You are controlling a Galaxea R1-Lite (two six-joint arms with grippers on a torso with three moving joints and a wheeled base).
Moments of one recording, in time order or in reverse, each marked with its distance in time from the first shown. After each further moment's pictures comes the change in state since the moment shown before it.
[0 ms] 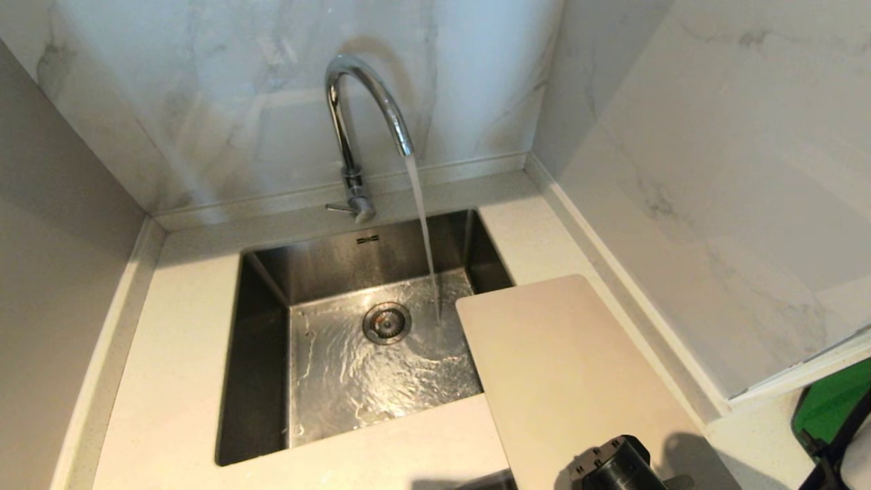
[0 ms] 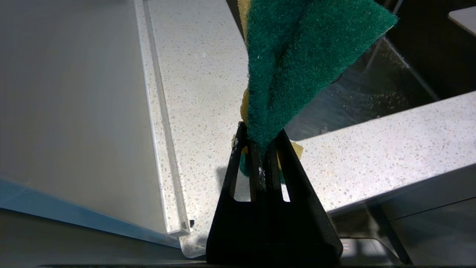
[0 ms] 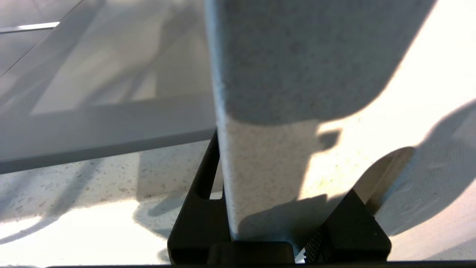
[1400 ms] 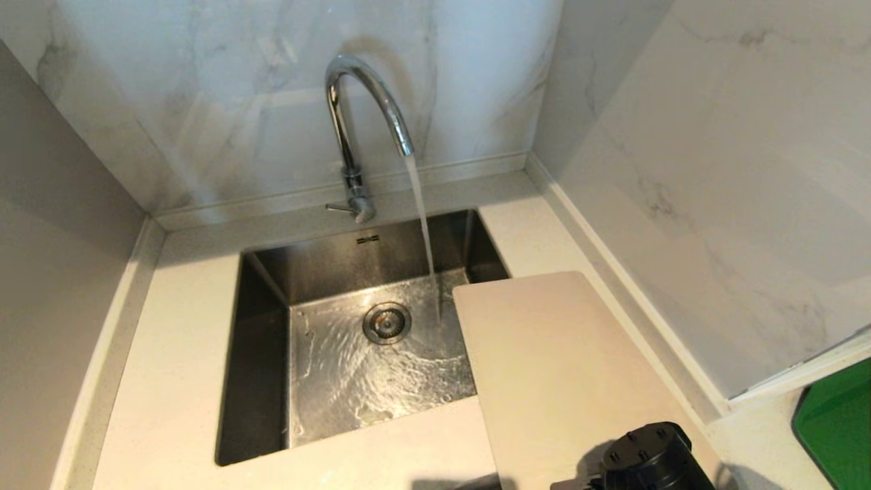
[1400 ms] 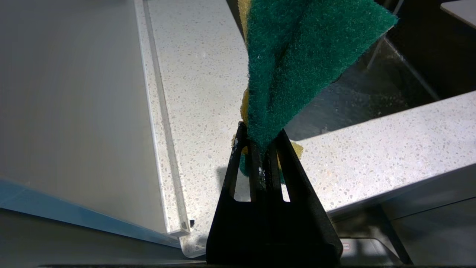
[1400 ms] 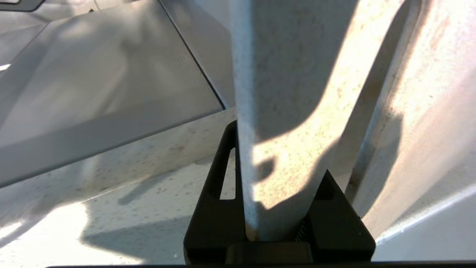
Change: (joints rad) left arm 0.000 0.000 0.000 0.000 0.000 0.001; right arm -0.001 -0.156 0.024 -0.060 -0.022 0.047
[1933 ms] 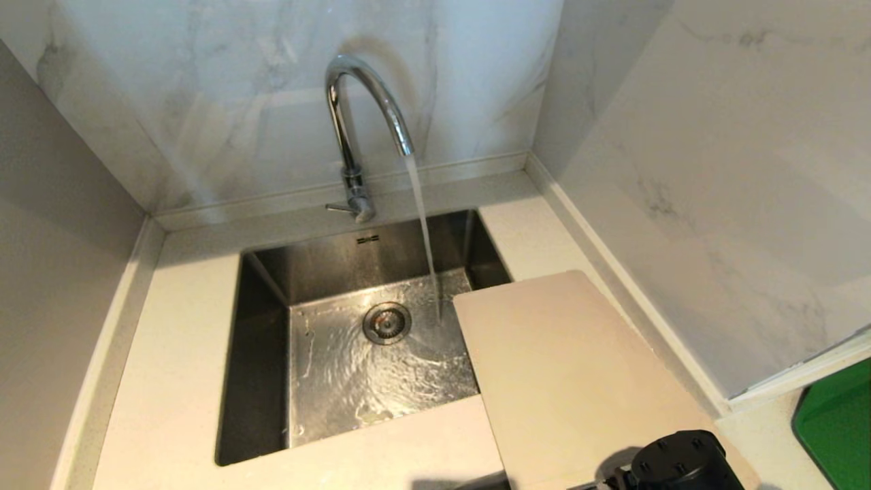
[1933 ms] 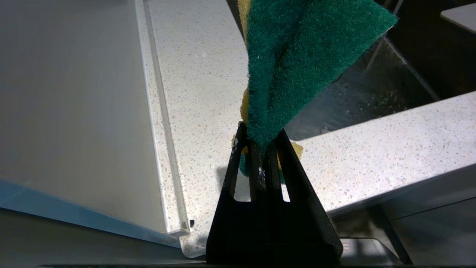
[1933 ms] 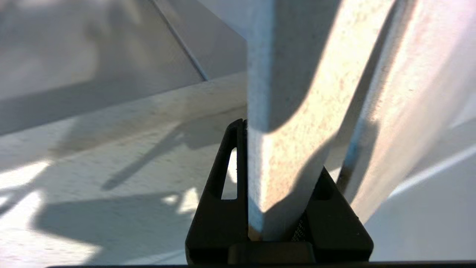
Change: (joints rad) left arm 0.000 0.000 0.000 0.000 0.001 0.000; right arm -0.001 -0.092 0.038 -0.001 -0.043 -0.131
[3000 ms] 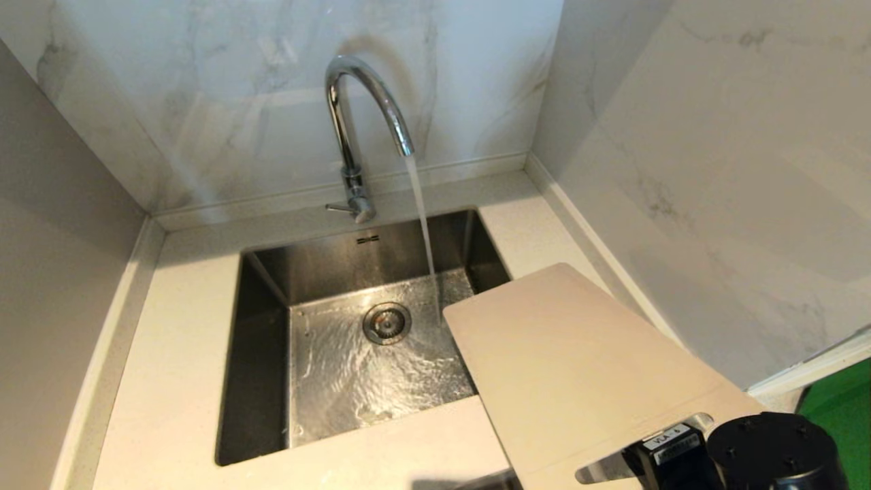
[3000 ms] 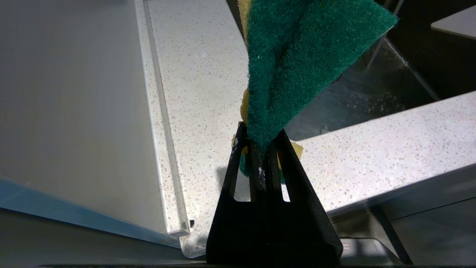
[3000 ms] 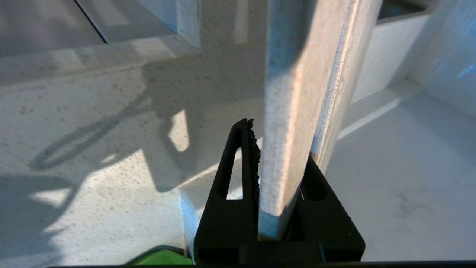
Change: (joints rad) left arm 0.000 0.000 0.000 0.000 0.000 0.000; right arm 0.000 -0.213 -0.028 -0.002 -0.034 -0.239
